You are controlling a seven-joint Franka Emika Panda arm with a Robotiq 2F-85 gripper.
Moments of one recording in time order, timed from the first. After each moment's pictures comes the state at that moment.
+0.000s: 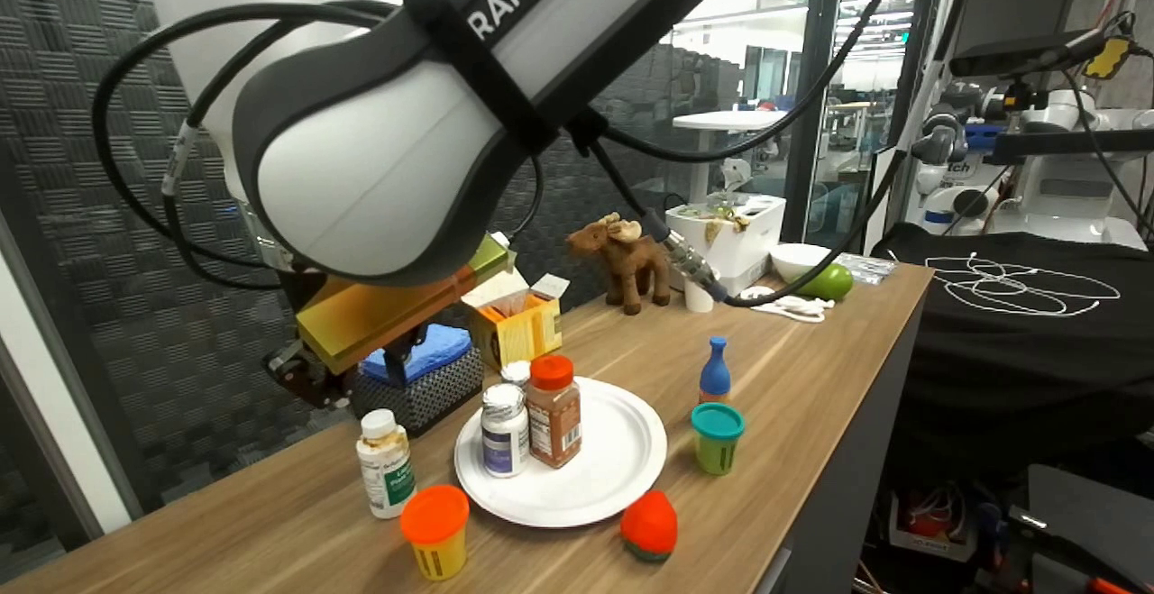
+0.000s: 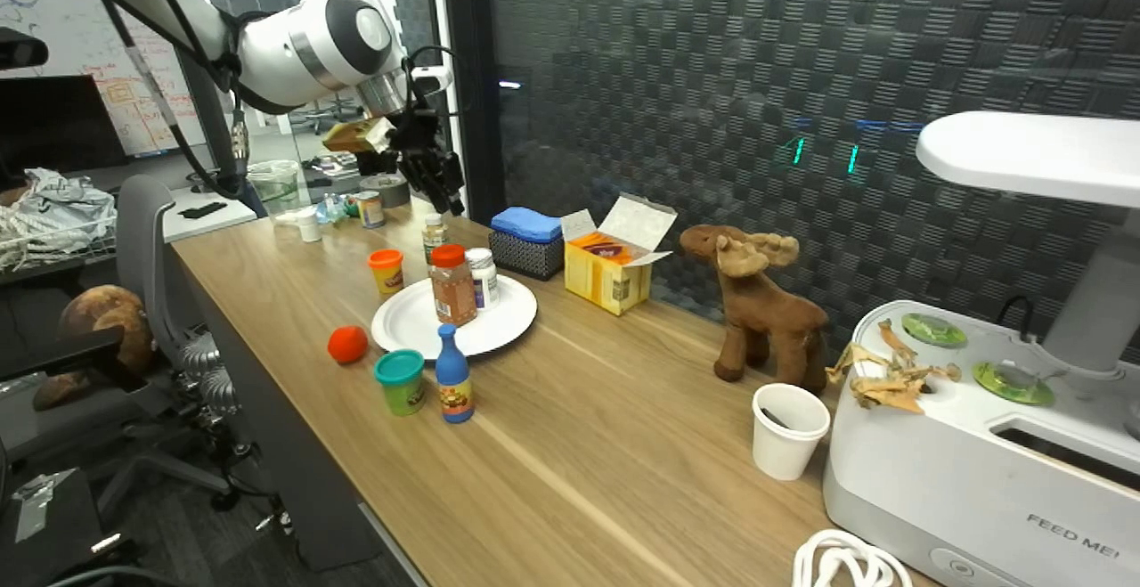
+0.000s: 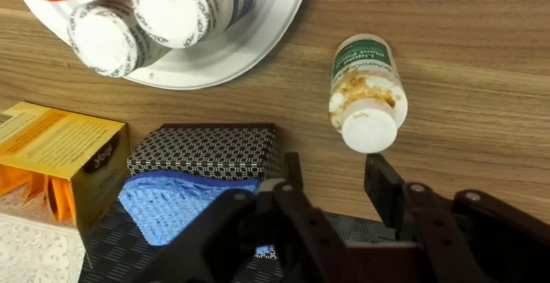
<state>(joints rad) 0.47 0.63 0.00 -1.54 -0.40 2.32 0.61</state>
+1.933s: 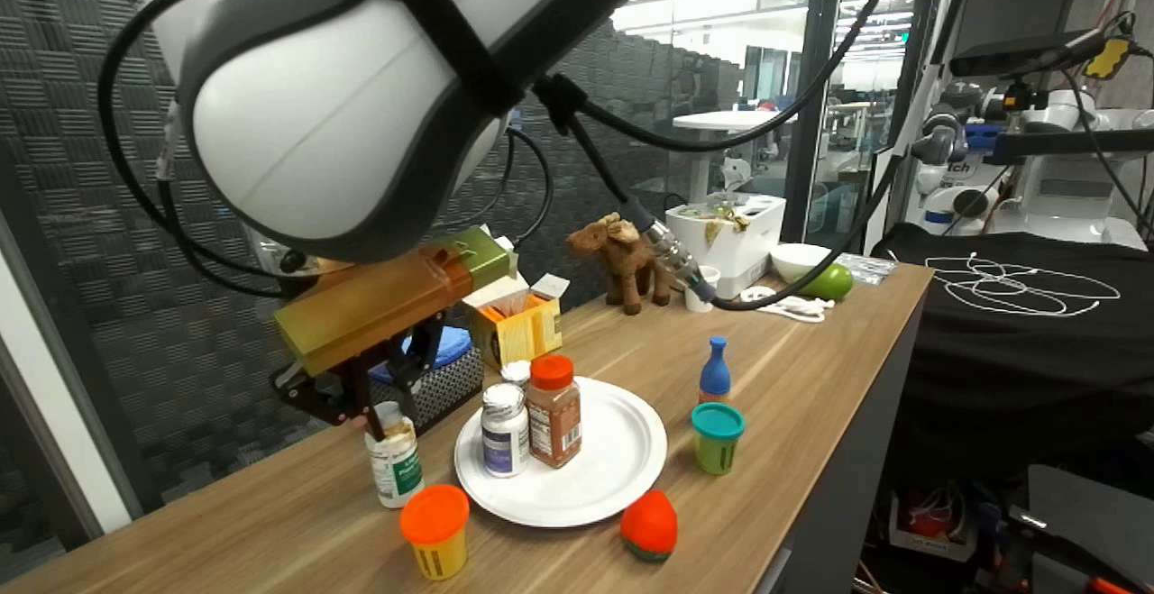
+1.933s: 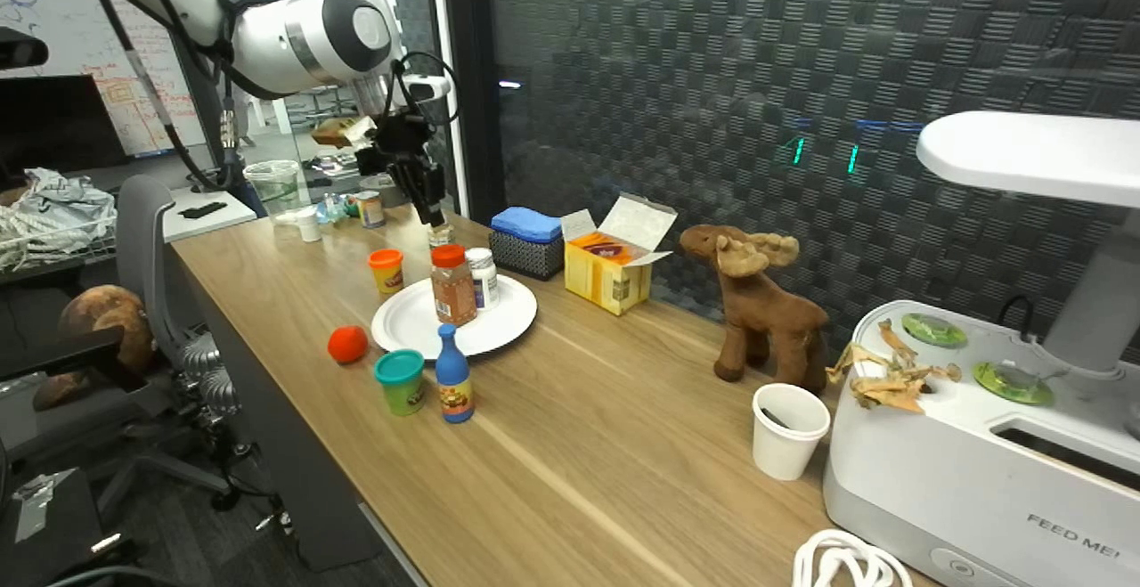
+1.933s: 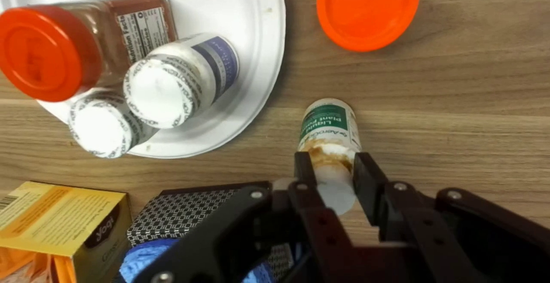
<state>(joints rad) 0.45 0.63 0.03 -1.51 -0.29 2.19 0.64</state>
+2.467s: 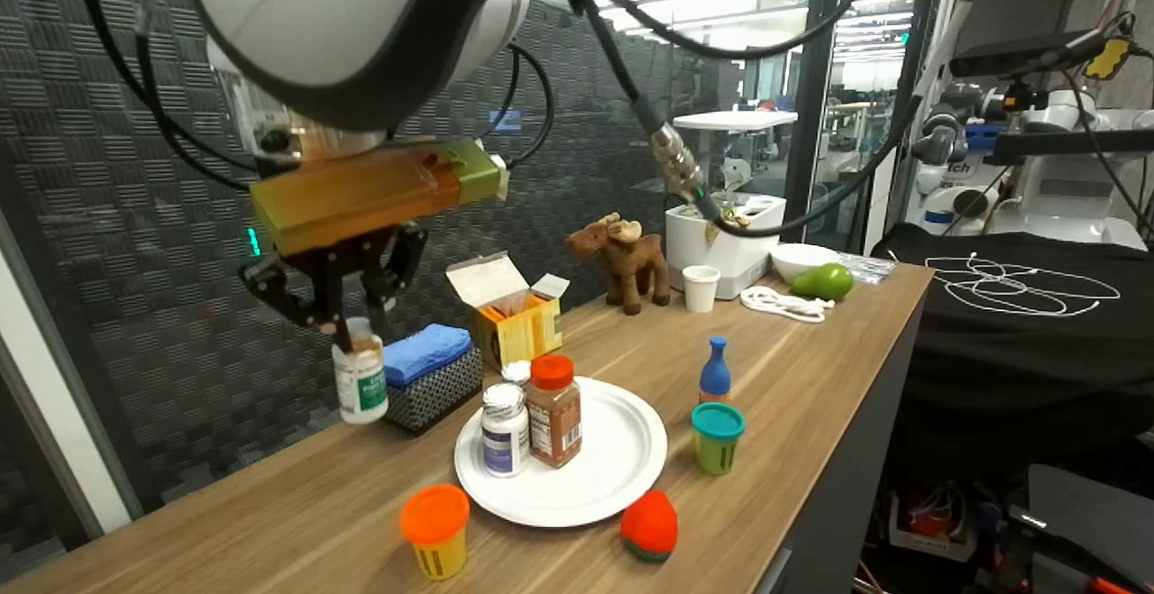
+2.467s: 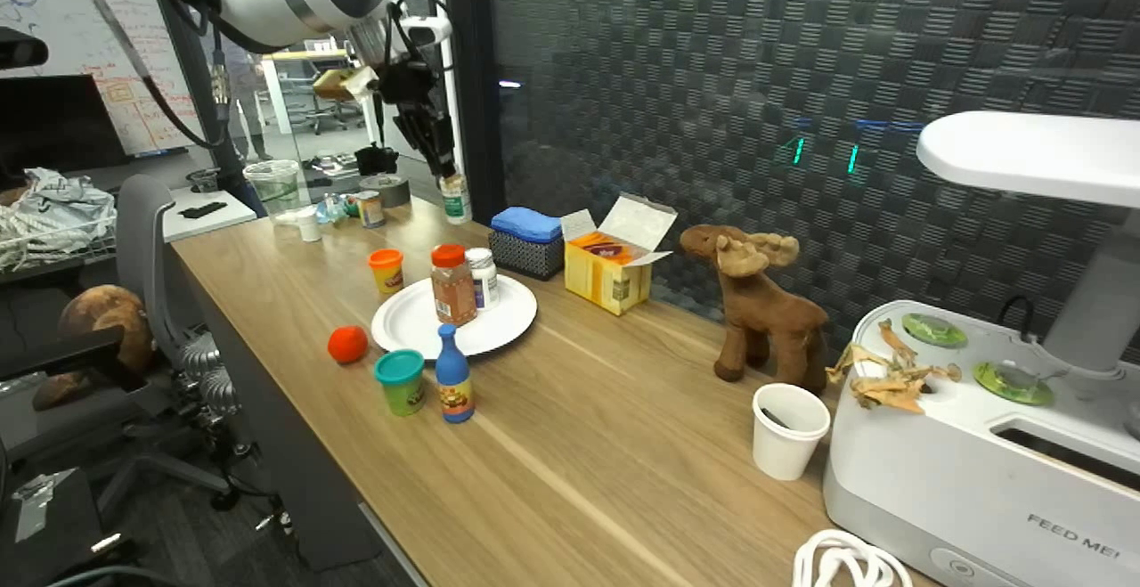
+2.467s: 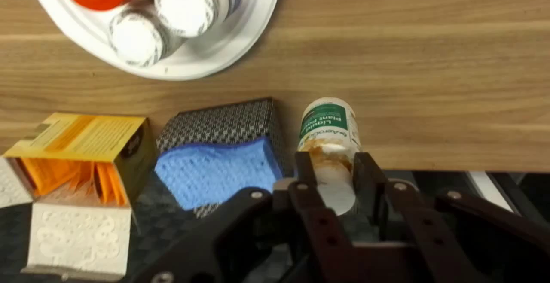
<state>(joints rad) 0.45 0.53 0.01 -1.51 -0.30 2.24 0.65</state>
